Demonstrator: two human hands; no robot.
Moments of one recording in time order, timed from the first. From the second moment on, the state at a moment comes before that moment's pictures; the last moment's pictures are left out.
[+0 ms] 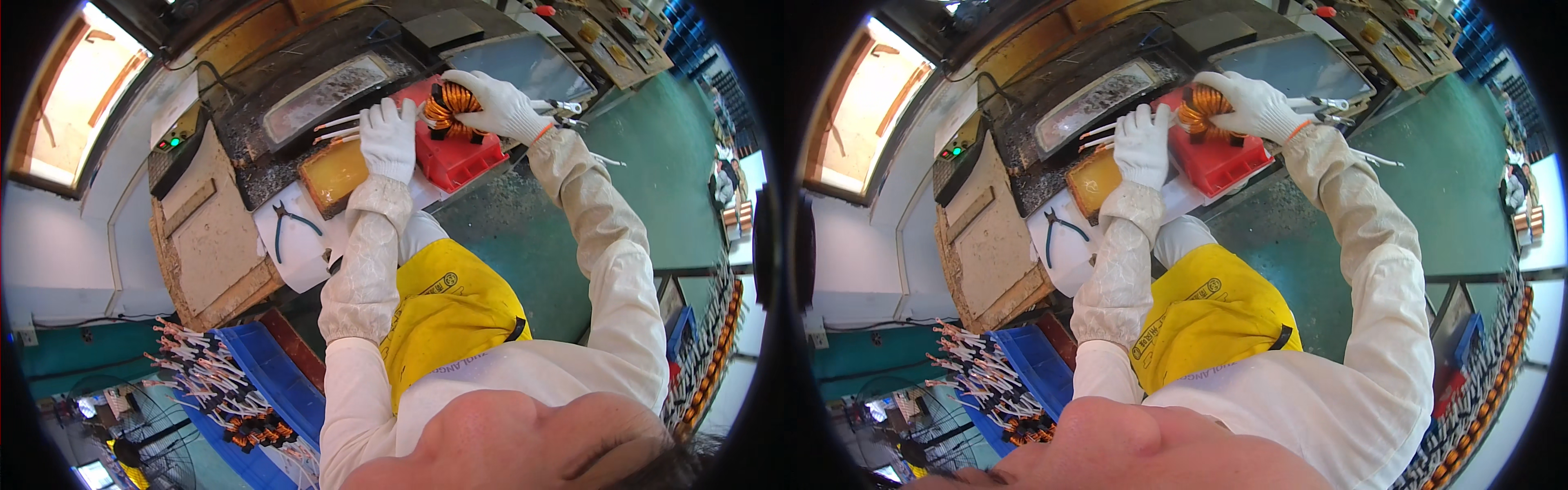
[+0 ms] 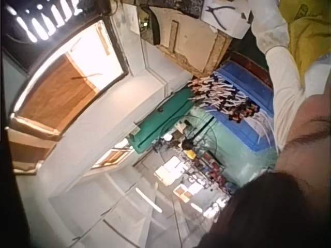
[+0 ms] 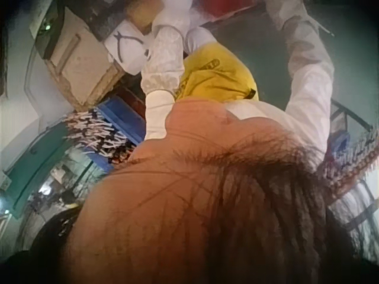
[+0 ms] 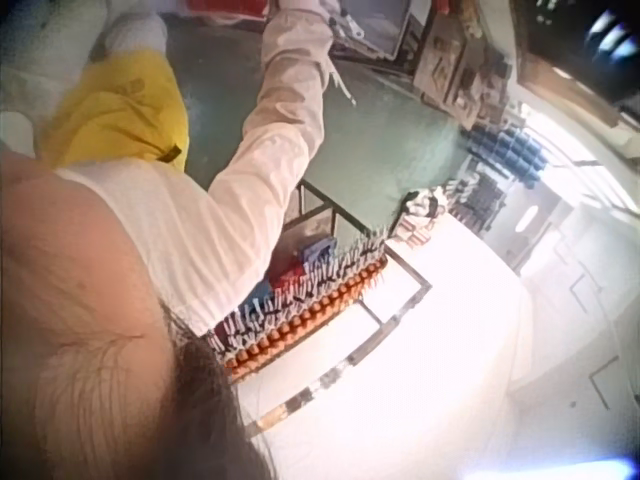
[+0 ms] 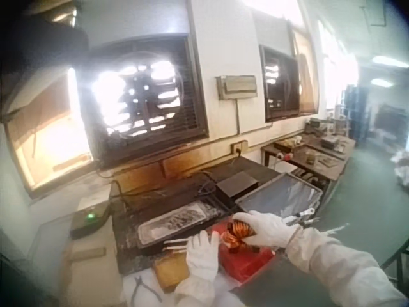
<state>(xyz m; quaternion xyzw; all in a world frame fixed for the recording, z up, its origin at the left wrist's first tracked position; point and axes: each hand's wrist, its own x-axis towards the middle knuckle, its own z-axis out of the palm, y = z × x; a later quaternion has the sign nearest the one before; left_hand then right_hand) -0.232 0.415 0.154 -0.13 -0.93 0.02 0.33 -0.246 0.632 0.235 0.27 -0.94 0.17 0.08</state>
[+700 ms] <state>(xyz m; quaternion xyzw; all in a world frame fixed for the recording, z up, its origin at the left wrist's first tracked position) -0.267 0.438 0.121 0.01 -0.15 -0.98 -0.13 -0.251 0.610 0.221 0.15 -0.95 0.20 0.15</state>
